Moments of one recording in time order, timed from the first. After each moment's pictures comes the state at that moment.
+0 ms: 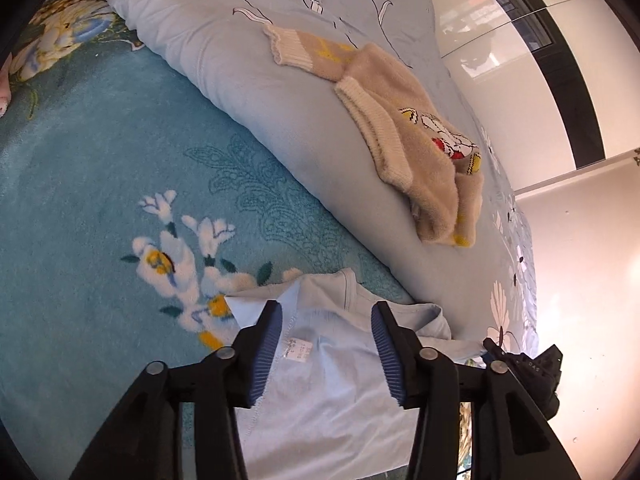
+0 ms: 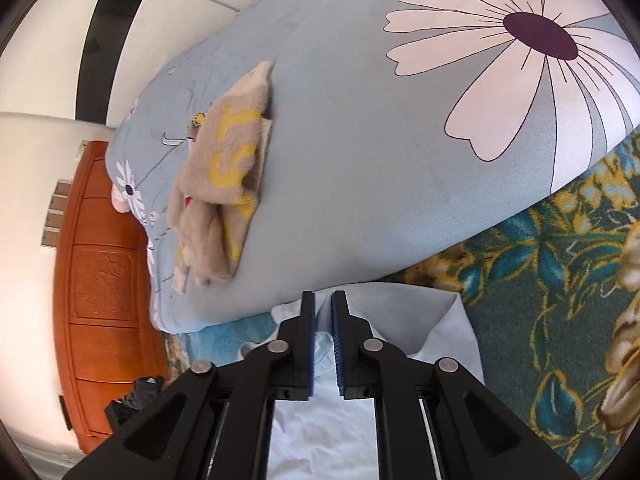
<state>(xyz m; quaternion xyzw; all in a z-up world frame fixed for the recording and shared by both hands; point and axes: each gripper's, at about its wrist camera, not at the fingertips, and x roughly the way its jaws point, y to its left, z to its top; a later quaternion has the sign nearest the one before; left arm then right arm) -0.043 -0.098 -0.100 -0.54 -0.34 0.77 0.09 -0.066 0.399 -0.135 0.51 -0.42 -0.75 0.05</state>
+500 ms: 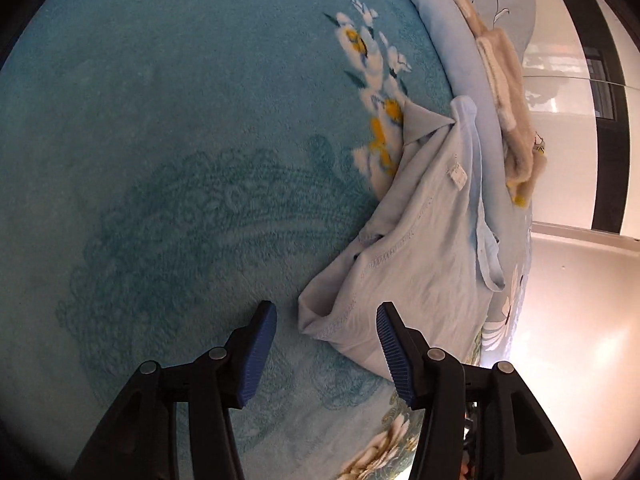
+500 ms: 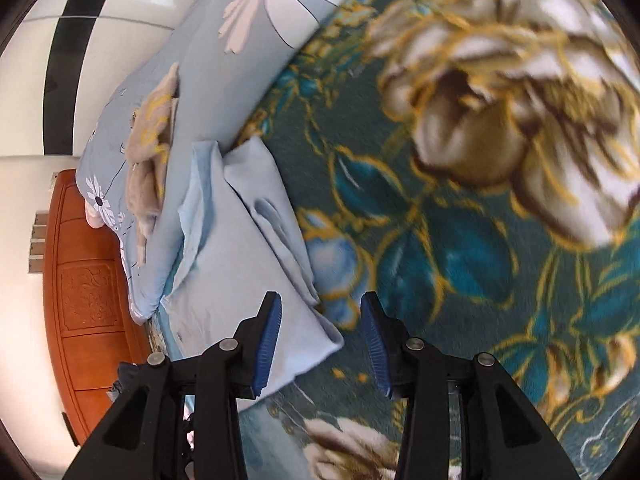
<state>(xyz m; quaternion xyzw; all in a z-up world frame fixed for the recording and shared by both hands) 0.091 -0.115 -0.204 -0.59 -0.48 0.65 0.02 0.134 0.419 -0.186 0.53 -0.50 -0.68 -0.01</state>
